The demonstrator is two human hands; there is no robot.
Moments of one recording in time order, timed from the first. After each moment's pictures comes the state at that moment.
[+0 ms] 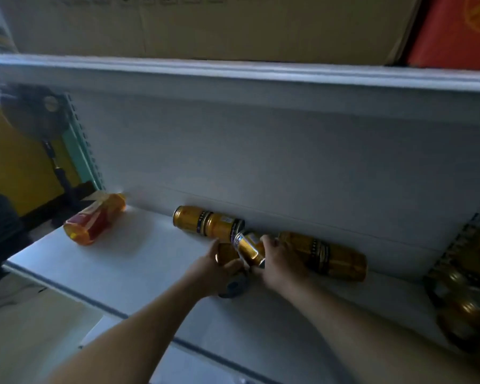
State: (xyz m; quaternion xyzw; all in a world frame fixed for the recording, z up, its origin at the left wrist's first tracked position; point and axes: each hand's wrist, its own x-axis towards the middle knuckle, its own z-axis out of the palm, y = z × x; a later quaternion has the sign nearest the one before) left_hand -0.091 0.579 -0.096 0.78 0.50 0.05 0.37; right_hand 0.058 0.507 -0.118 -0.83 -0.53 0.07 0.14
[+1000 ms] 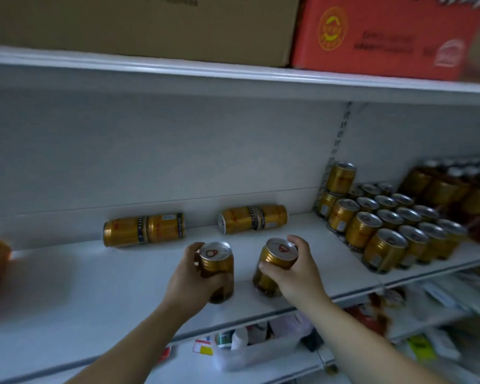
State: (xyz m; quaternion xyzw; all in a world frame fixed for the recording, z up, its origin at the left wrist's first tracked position) left_hand -0.144 0.572 -0.101 0.79 0.21 0.14 0.56; right_hand -0.054 0.386 -0.096 -0.81 -0.12 0.06 0.57
